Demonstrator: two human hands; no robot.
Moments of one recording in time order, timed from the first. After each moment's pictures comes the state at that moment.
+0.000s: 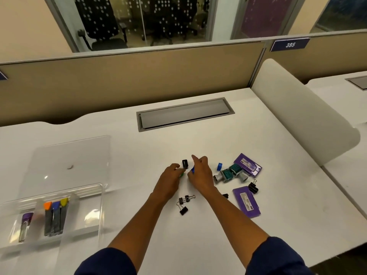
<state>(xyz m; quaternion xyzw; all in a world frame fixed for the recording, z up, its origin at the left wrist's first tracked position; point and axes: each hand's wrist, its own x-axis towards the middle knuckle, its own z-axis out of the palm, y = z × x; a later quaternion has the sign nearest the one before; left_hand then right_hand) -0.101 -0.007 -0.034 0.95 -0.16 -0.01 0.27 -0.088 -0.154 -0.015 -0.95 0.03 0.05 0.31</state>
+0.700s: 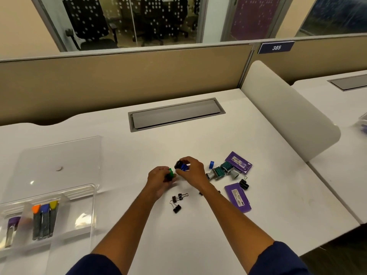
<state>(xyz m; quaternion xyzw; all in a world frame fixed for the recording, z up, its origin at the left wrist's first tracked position) -0.107 -0.012 0.001 0.51 0.29 -0.19 0.79 -0.096 -0.160 0.008 -0.88 0.04 0.05 0.48</state>
